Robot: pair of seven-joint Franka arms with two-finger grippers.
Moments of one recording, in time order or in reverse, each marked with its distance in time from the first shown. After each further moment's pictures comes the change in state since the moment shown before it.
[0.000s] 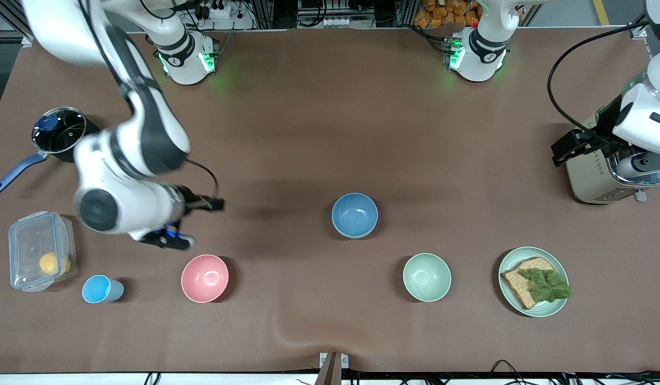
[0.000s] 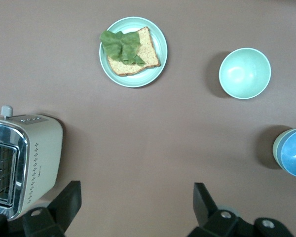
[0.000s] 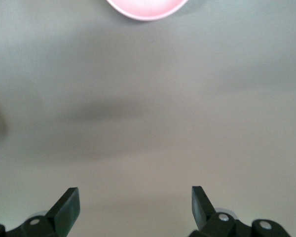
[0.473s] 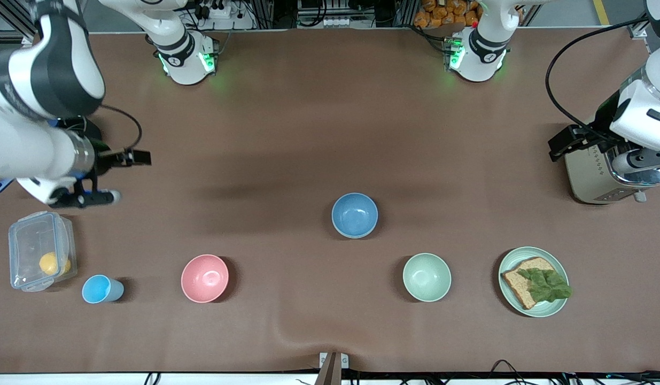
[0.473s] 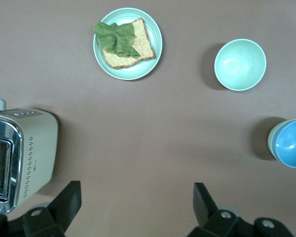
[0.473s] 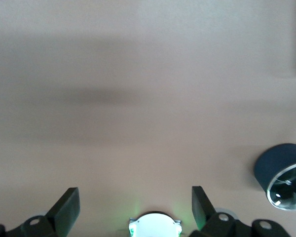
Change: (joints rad) left arm -0.008 -0.007 -0.003 -0.005 -0.031 -0.024 0.000; right arm -0.131 -0.301 -0.005 -0.186 -0.110 -0.097 -0.277
